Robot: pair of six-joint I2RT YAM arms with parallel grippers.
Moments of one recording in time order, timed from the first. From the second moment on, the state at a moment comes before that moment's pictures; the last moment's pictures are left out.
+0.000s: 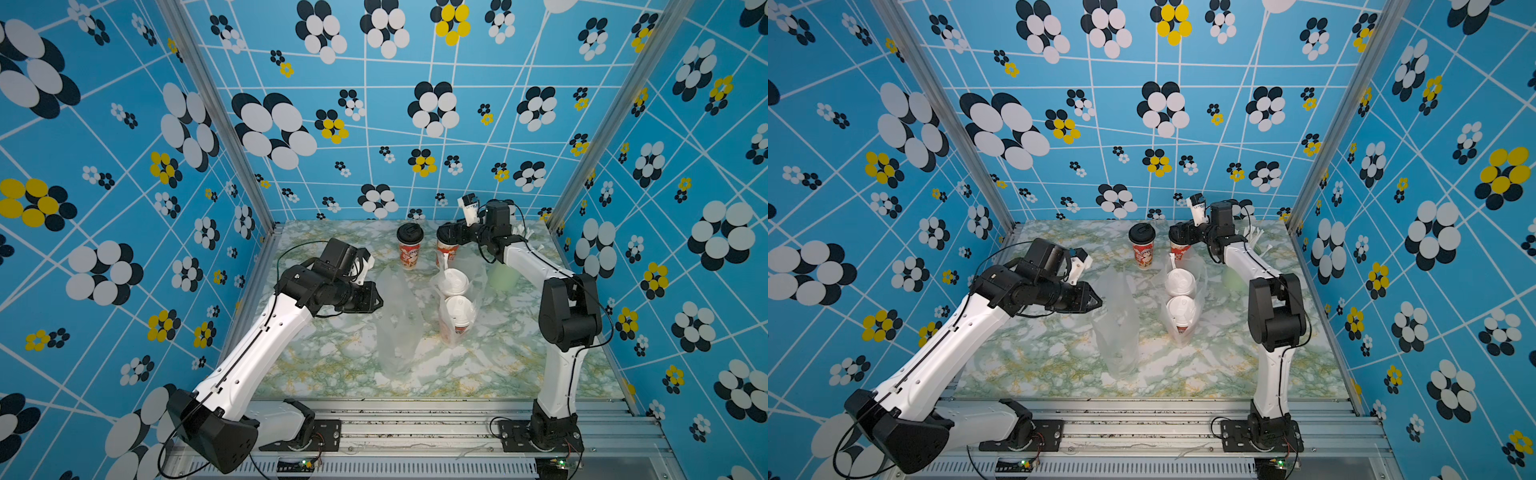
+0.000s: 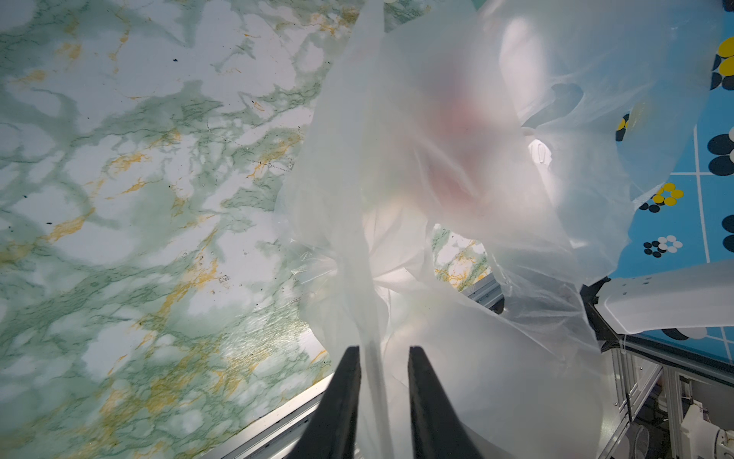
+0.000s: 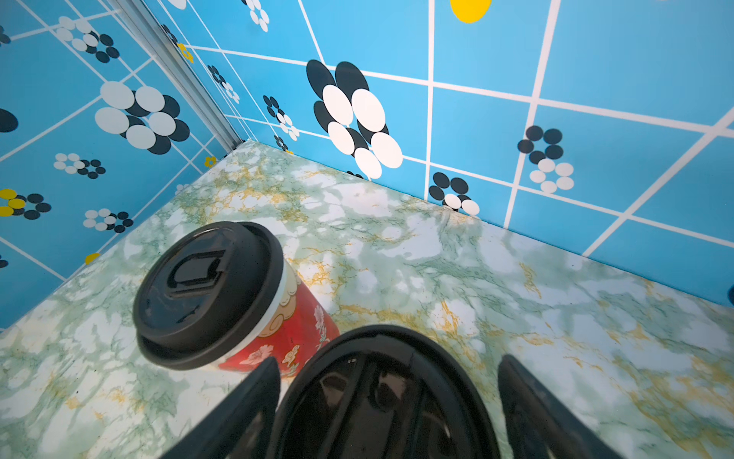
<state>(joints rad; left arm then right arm) -0.48 1.28 1.38 -1.08 0.36 -0.41 0.19 2.05 1.63 -0.02 -0.46 -0.01</state>
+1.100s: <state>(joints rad) -0.48 1.28 1.38 -1.08 0.37 -0.43 0.21 2.02 1.57 0.02 -0.39 -0.13</state>
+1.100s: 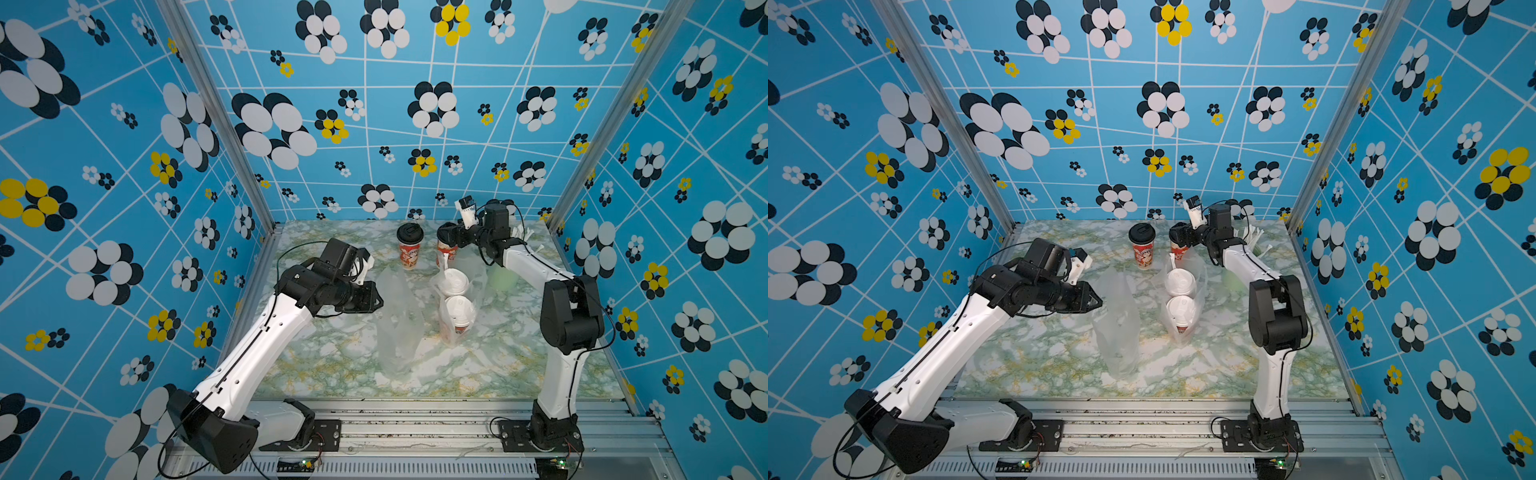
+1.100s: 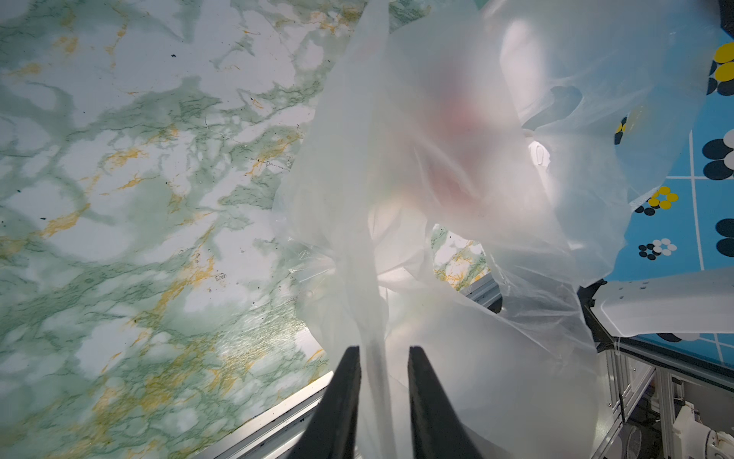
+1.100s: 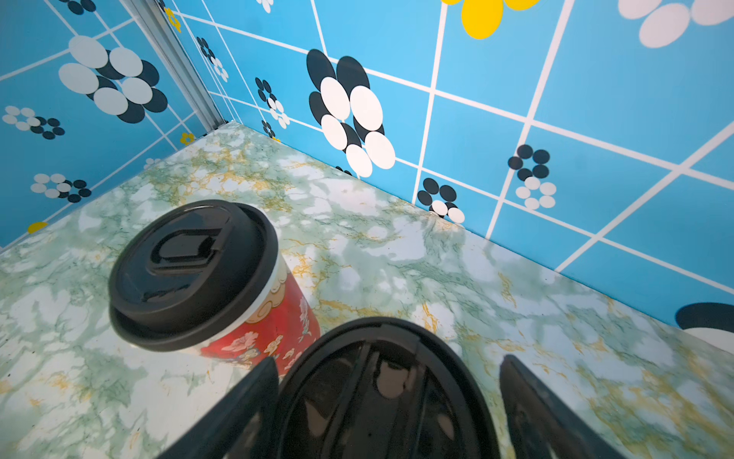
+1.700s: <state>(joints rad) -0.48 1.28 1.38 -1.08 0.37 -0.43 0.21 2.00 1.54 0.03 -0.40 -0.09</state>
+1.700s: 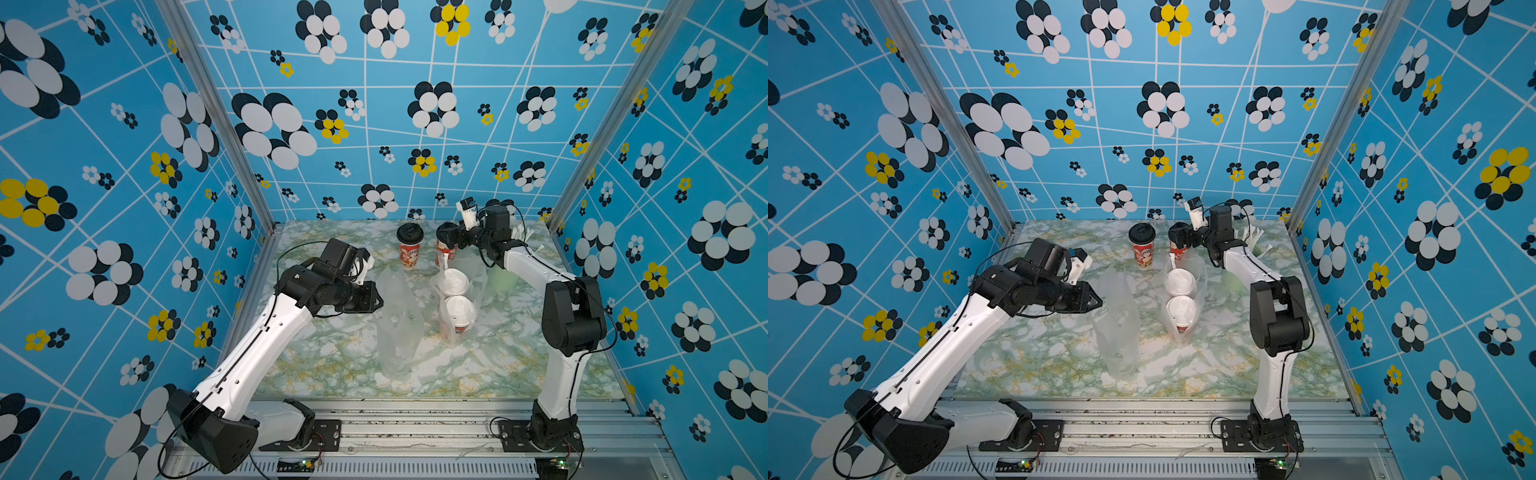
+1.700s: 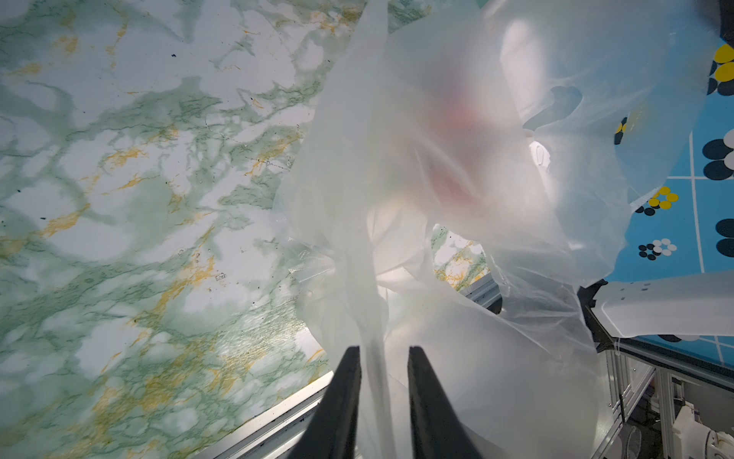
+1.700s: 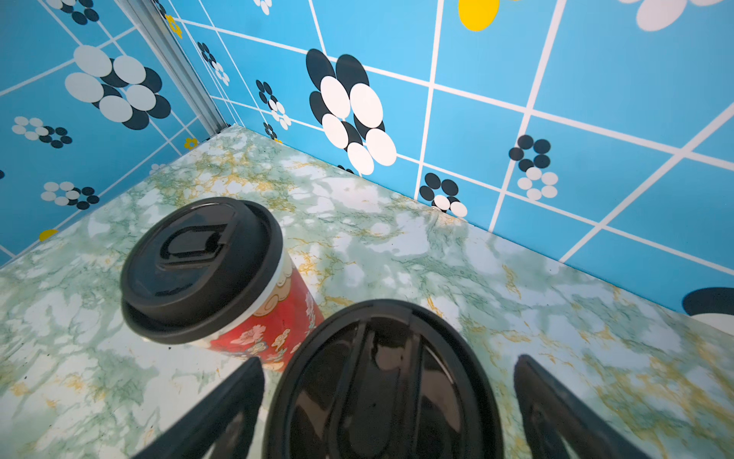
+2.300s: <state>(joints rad) -0.48 1.18 1.27 -0.99 0.37 -0.43 0.21 1.92 1.48 0.10 -0.43 -0.07</state>
